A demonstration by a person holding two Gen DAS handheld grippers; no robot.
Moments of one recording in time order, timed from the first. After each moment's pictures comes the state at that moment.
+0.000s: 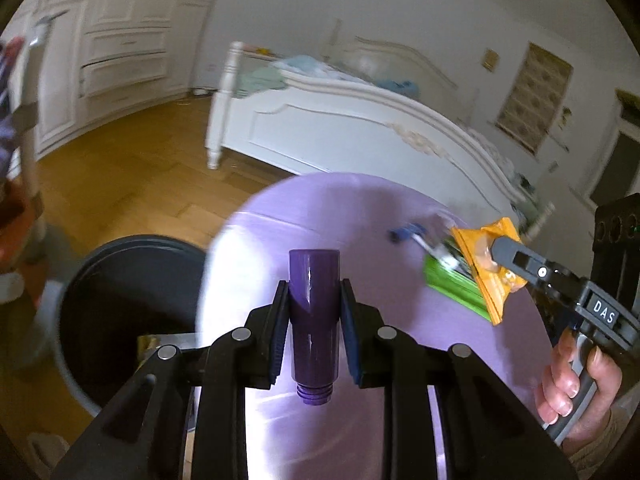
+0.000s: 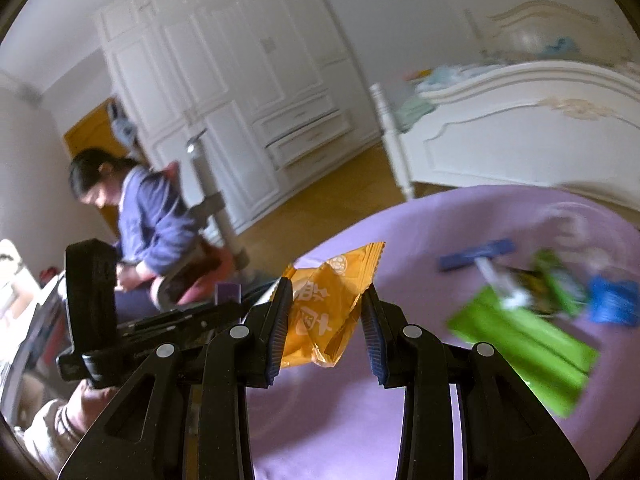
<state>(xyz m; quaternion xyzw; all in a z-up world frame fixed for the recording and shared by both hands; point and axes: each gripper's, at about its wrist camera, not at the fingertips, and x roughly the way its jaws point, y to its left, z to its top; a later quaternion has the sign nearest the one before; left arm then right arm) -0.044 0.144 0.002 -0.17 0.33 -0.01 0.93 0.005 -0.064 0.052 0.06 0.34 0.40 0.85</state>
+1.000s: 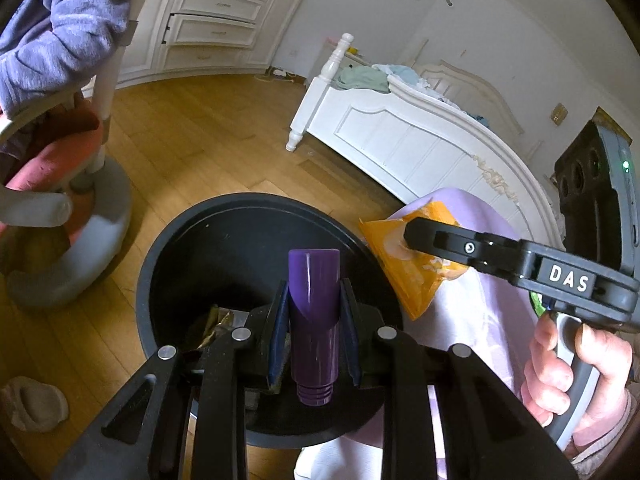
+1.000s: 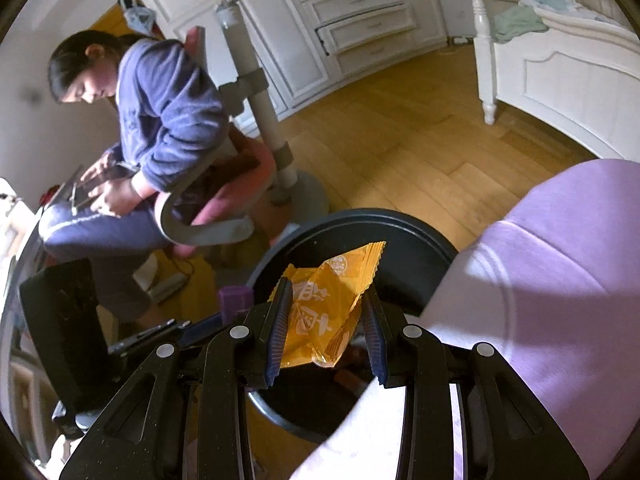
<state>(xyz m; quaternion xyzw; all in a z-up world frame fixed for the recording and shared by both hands) -0.071 0.273 -0.067 -0.26 0.34 0.08 0.90 0.042 0.190 -0.033 -0.05 0.48 0.46 0.75</state>
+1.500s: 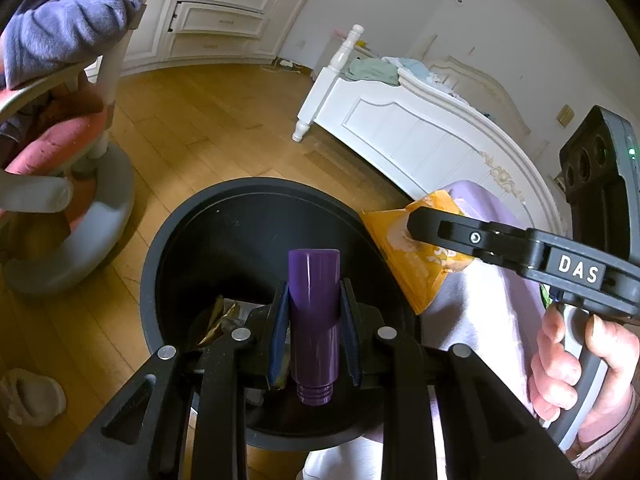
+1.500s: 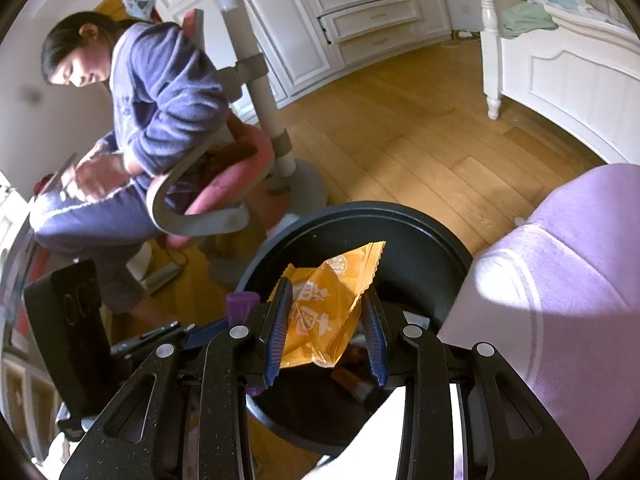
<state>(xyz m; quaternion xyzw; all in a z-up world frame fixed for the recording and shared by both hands) -0.071 0.284 -0.082 -0.26 0.35 0.09 0.89 0.042 0.203 -0.045 -0.07 0.49 0.45 0.74</state>
